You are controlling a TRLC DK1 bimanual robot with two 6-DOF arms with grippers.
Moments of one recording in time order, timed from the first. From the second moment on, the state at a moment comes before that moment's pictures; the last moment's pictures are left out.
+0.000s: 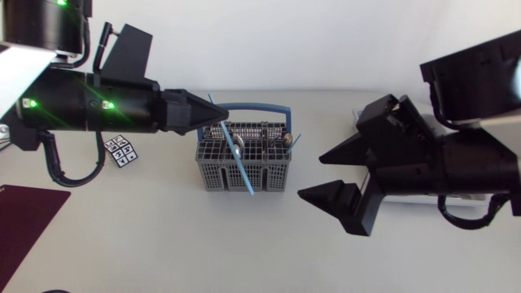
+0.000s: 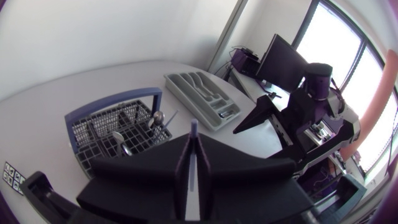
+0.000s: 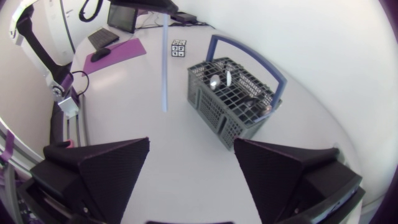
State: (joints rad) left arm -0.45 1.21 1.03 -0.34 0.56 -0.12; right arm 0.59 1.03 0.86 -0.55 -0.30 -0.27
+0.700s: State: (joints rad) left arm -0.51 1.32 1.05 -0.35 0.69 -0.16; right arm 0.70 1.26 0.96 -0.53 -0.44 -0.22
